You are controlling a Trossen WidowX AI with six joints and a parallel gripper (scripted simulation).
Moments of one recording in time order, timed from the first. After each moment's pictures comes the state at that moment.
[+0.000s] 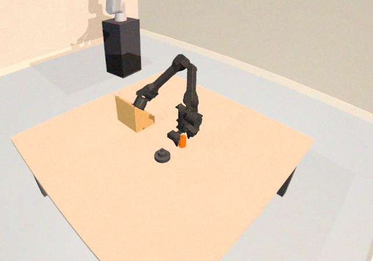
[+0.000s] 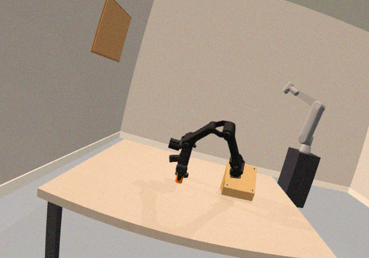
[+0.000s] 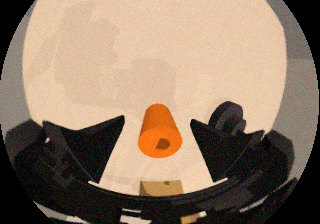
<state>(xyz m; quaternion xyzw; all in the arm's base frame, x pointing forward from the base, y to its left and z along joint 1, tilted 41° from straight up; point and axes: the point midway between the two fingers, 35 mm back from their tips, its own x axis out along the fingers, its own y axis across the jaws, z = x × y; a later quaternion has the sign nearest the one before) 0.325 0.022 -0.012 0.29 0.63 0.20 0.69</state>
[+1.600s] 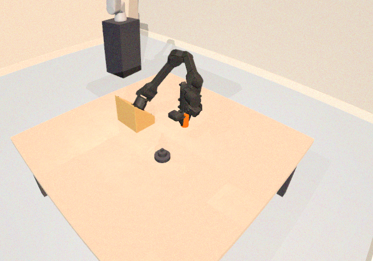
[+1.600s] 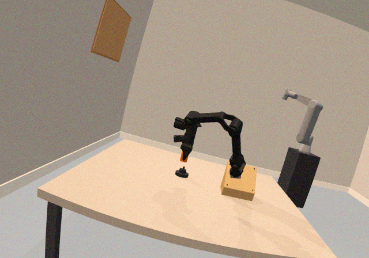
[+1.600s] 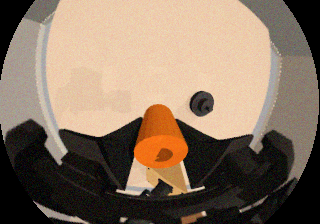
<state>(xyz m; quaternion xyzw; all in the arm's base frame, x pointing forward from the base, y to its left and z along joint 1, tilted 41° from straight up) 0.313 -0.049 0.081 0.30 0.63 0.20 0.69</state>
